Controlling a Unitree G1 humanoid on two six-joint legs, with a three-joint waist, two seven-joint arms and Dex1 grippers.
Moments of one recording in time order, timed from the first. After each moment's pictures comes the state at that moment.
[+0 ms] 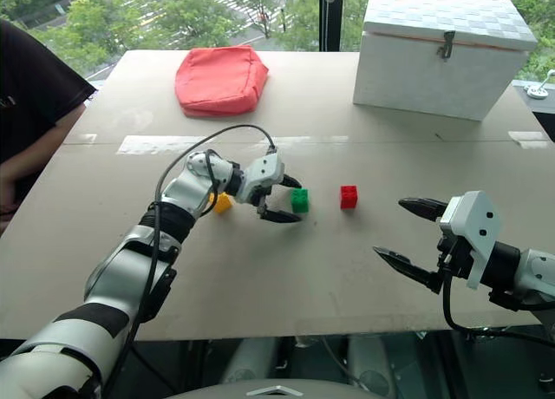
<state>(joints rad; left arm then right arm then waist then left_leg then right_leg) -0.89 0.45 -0.31 0.75 -0.03 -0.03 -1.37 0.20 -0.82 -0.43 -0.80 0.69 0.61 0.82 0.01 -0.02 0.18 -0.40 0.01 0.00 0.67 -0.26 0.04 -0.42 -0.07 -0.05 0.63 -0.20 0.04</state>
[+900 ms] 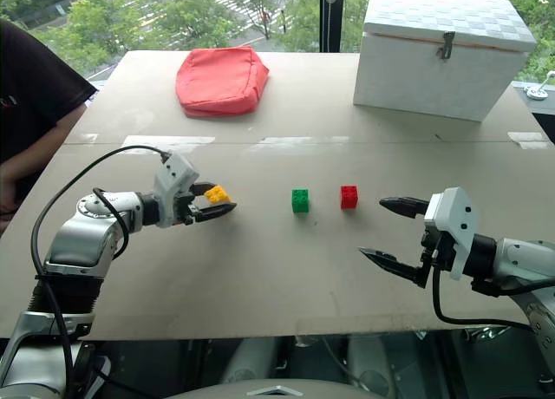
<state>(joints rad) -0.39 0.74 0.01 0.07 -0.22 0.54 -0.99 0.12 -0.82 -0.28 -0.70 0.67 0.52 0.87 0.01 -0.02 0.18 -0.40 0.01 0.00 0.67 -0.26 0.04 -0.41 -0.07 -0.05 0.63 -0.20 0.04</state>
